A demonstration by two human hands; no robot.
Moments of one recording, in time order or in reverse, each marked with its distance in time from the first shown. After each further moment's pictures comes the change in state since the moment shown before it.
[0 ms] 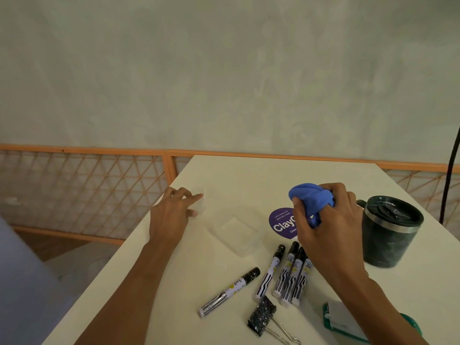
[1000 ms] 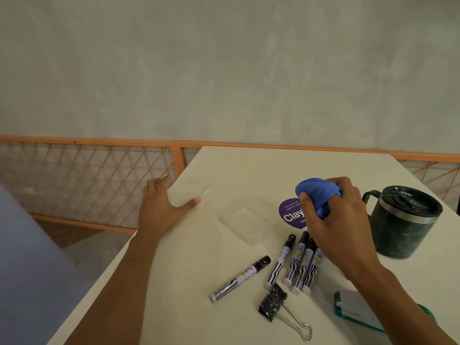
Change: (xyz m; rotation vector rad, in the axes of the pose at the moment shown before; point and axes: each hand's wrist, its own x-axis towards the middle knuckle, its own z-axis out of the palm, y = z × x) left_hand -0.012 -0.036 -0.024 -0.248 -0.145 -0.475; right_hand -0.003 0.003 0.004 0.088 -0.176 0.105
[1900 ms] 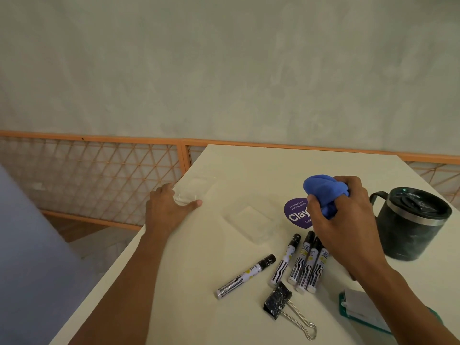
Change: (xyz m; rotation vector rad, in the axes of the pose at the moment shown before) left_hand -0.001 -0.006 0.009 -0.006 0.017 -0.118; right_hand 0.000 0.005 0.000 0.048 -0.013 0.000
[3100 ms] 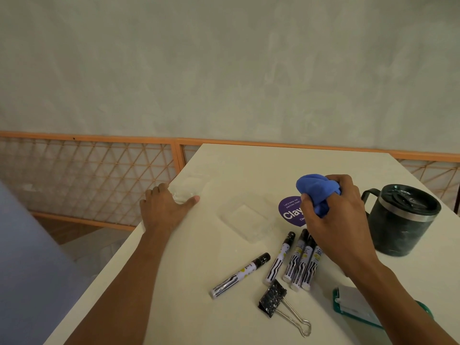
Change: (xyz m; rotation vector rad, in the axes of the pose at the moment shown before) left_hand 0.000 0.008 0.011 0.253 0.089 0.015; right_hand 0.000 0.003 0.005 -0.012 0.001 -0.022
